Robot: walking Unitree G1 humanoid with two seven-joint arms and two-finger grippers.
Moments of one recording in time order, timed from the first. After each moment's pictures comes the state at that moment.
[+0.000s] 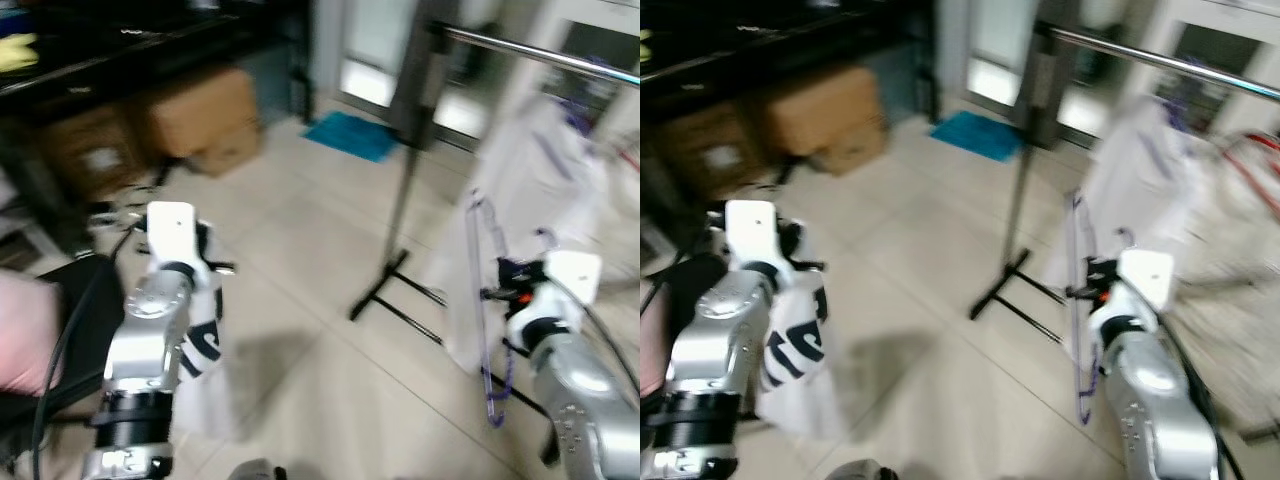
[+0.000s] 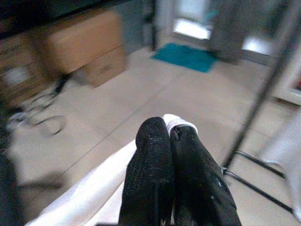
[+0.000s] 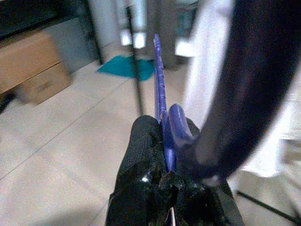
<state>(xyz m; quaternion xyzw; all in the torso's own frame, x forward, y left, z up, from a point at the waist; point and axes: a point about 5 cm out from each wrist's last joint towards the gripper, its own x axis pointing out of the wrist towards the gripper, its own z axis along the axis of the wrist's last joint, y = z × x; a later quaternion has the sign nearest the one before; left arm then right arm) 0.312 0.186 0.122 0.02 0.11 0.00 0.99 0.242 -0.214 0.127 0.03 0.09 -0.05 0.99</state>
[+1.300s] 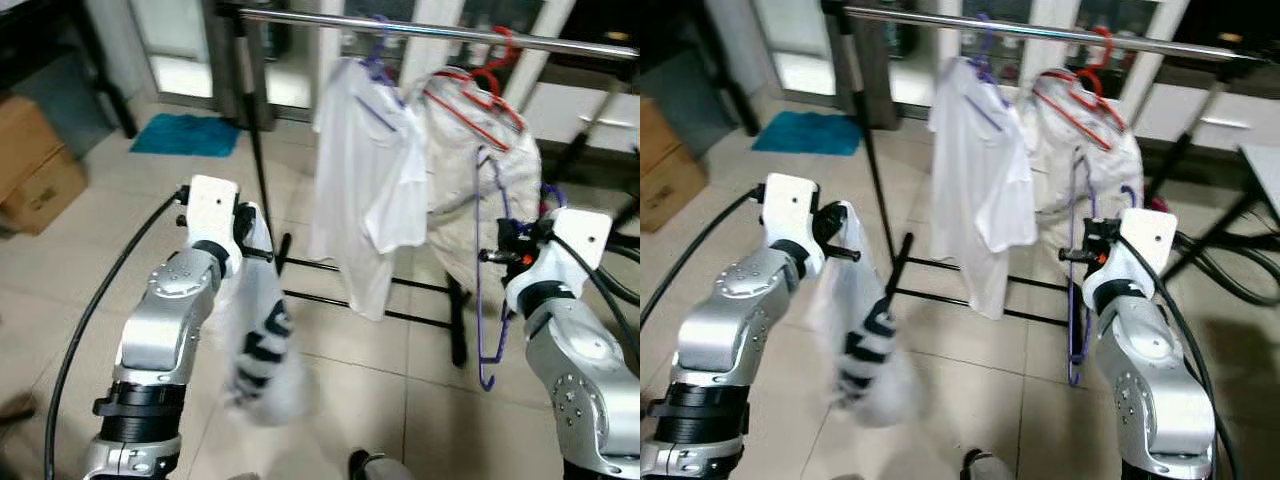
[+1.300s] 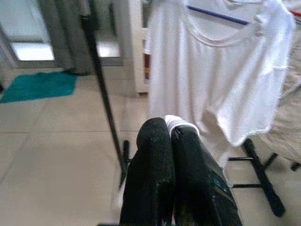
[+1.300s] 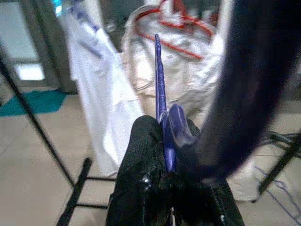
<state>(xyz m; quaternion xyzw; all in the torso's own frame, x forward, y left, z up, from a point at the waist) 0.313 0.150 0.156 0.03 0.10 -0.11 0.99 0.255 -0.198 0.168 0.04 0.04 -0.06 1.00</state>
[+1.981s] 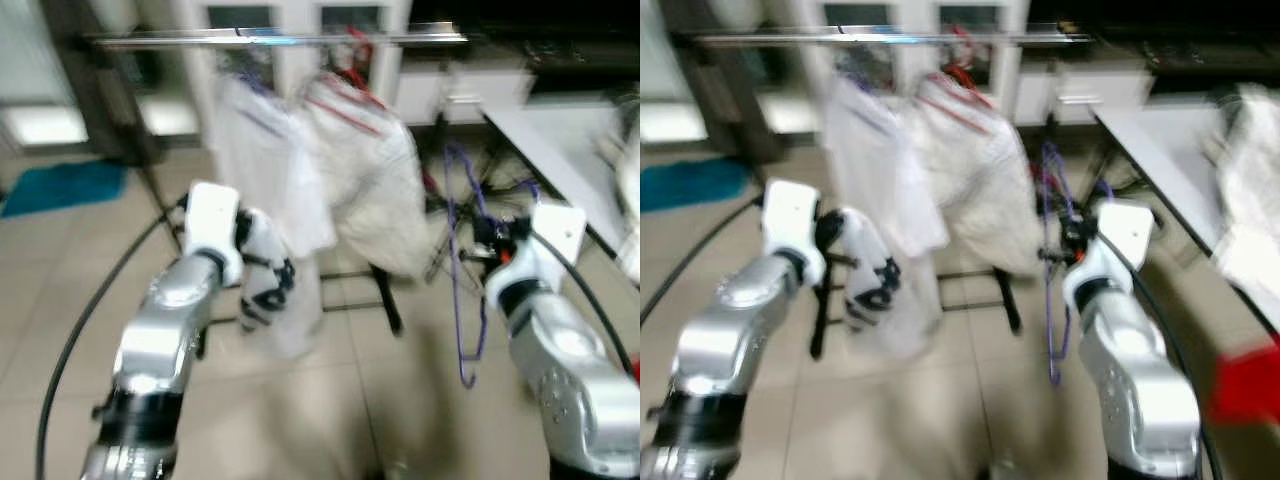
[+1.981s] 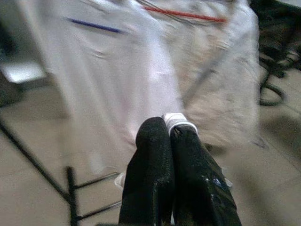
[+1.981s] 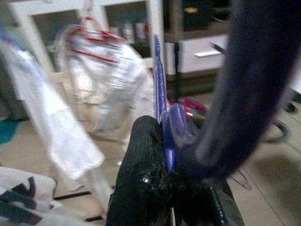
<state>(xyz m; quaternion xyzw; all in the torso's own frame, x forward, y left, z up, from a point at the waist) 0.311 0.149 0.146 0.04 0.11 -0.11 0.99 0.256 -0.183 0.165 0.04 0.06 -0.02 1.00</state>
